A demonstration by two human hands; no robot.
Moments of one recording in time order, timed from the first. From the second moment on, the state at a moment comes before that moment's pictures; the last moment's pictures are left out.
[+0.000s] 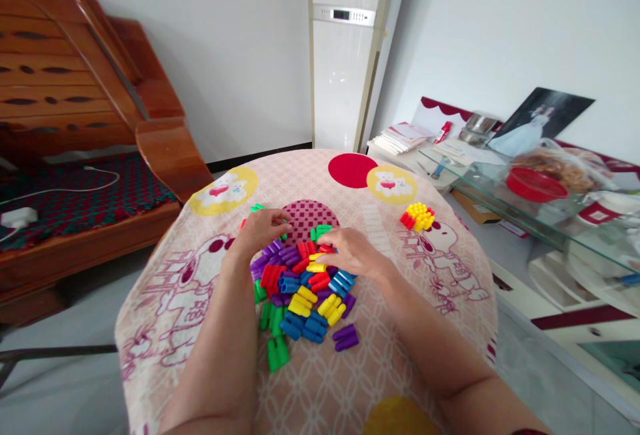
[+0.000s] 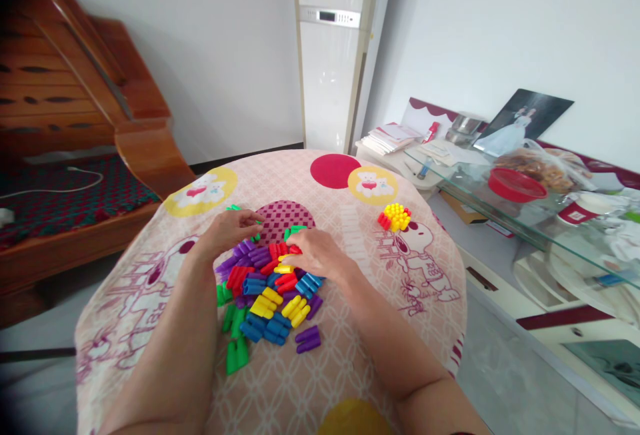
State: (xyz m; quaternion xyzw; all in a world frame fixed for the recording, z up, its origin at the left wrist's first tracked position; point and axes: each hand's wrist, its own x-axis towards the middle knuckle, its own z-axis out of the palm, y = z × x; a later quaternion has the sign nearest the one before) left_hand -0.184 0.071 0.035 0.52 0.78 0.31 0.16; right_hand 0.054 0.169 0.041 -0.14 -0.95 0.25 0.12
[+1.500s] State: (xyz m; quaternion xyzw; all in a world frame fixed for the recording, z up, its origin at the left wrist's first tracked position) left_hand -0.190 0.073 0.027 0.51 0.78 0.30 0.18; right_hand 0.144 0.282 0.048 -0.63 -0.77 0.00 0.08
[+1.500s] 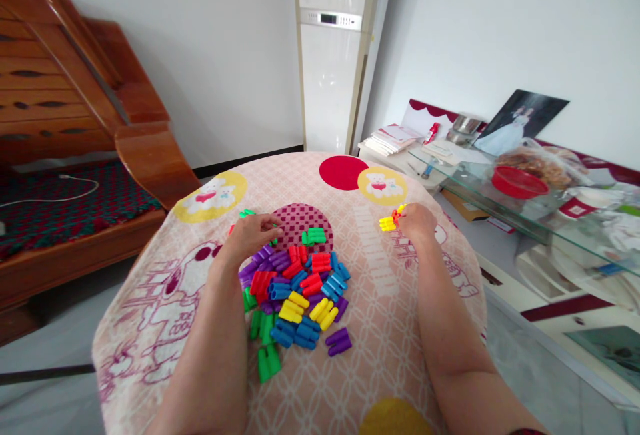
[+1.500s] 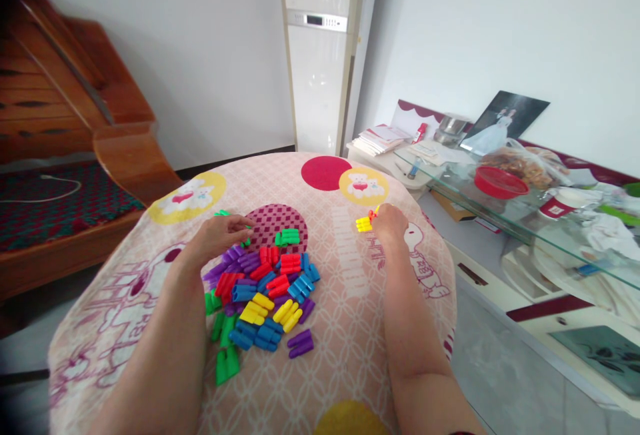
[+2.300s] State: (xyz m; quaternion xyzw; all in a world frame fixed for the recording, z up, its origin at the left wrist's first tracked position) left_hand -0.187 0.074 0.030 0.52 0.79 0.28 0.18; right_hand 0.192 0.326 0.023 -0.66 -0.67 0.15 0.30
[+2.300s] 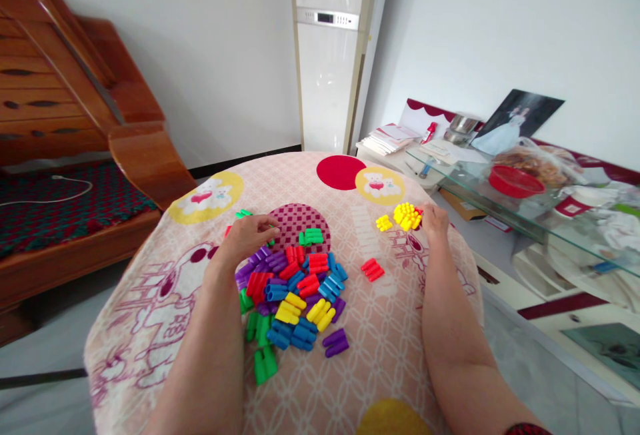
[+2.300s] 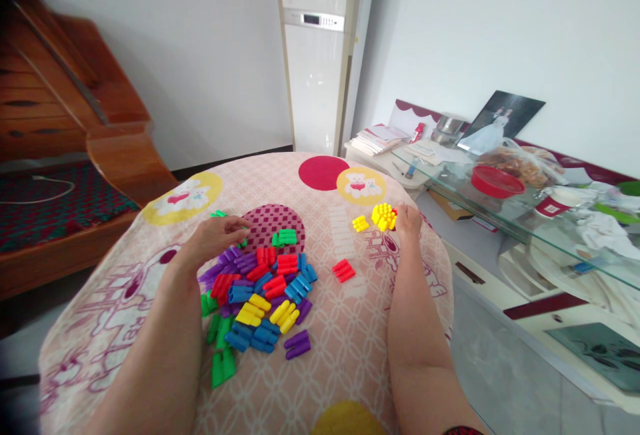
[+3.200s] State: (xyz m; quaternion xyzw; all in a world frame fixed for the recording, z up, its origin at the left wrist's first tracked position) left_hand -0.190 0.071 0.028 0.50 0.79 0.30 0.19; right_hand 0.116 0.269 0.040 -0.43 -0.87 0.18 0.19
